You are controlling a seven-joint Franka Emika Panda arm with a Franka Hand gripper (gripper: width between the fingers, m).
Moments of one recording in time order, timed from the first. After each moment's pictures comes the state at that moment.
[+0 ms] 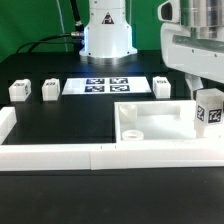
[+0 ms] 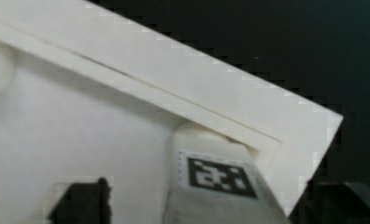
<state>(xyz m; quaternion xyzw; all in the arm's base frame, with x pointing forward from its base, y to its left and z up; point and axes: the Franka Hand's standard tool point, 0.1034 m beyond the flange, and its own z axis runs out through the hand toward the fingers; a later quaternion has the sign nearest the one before) 0.622 0.125 0.070 -0.89 0.46 0.01 0.05</state>
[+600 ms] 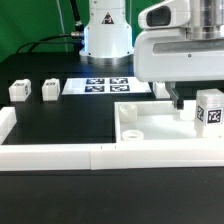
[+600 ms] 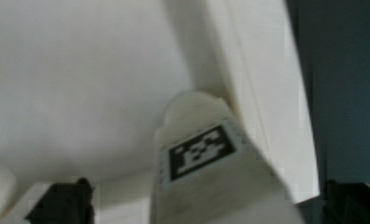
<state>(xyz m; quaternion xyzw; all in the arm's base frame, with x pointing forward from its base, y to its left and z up) 0.628 0.111 0.069 -0.99 0.09 -0.02 0.04</state>
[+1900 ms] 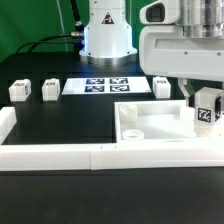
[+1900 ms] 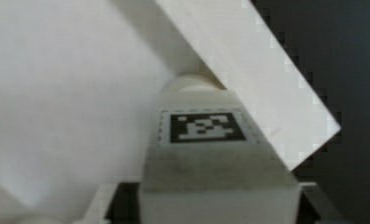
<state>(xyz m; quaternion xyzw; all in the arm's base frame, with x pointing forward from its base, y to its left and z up) 0.632 0.109 0.071 -0.89 0.45 -0.01 0.05</state>
